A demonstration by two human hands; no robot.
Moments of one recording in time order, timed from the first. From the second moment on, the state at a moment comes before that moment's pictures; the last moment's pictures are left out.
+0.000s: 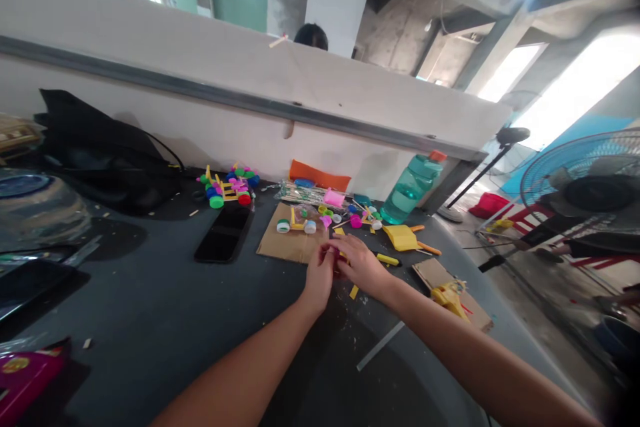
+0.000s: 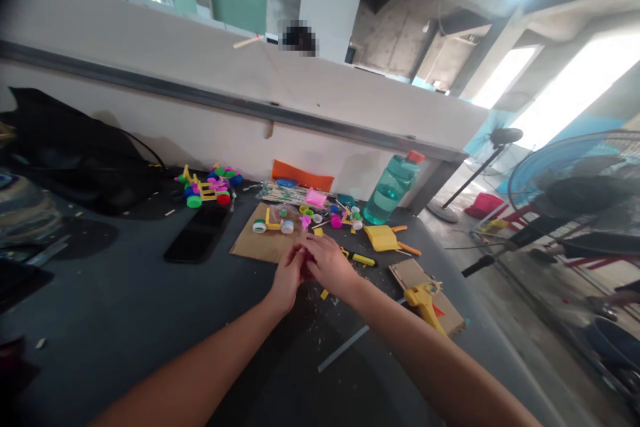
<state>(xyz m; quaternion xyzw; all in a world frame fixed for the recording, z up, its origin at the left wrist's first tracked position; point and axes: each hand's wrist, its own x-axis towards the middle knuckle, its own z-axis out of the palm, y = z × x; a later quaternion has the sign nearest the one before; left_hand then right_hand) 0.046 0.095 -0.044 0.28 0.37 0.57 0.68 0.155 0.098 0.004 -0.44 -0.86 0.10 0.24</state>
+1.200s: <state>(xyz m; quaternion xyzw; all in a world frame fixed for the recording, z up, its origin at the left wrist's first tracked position) 0.049 0.089 -0.041 0.38 0.37 0.54 0.66 0.275 0.237 0.018 -0.61 -0.78 0.00 0.08</state>
